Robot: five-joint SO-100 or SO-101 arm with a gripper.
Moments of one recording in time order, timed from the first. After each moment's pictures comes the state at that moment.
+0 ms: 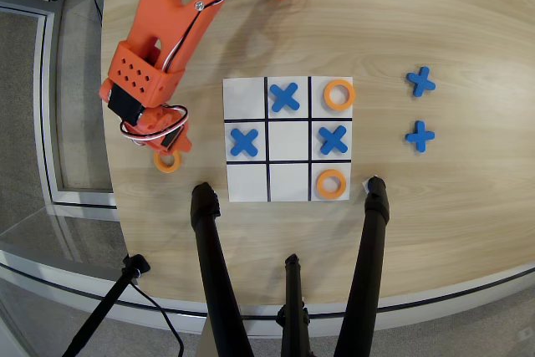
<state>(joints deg) 37.1 75.6 88.3 54.0 -92.3</state>
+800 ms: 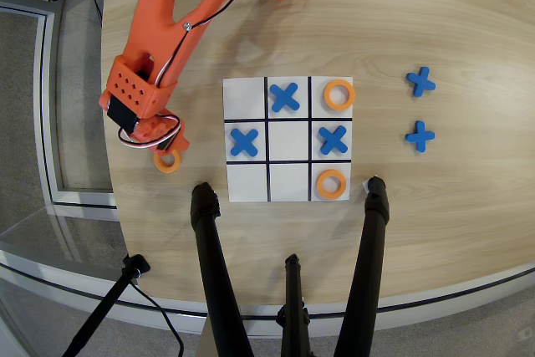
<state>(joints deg) 38.4 67.1 82.6 54.0 -94.0</state>
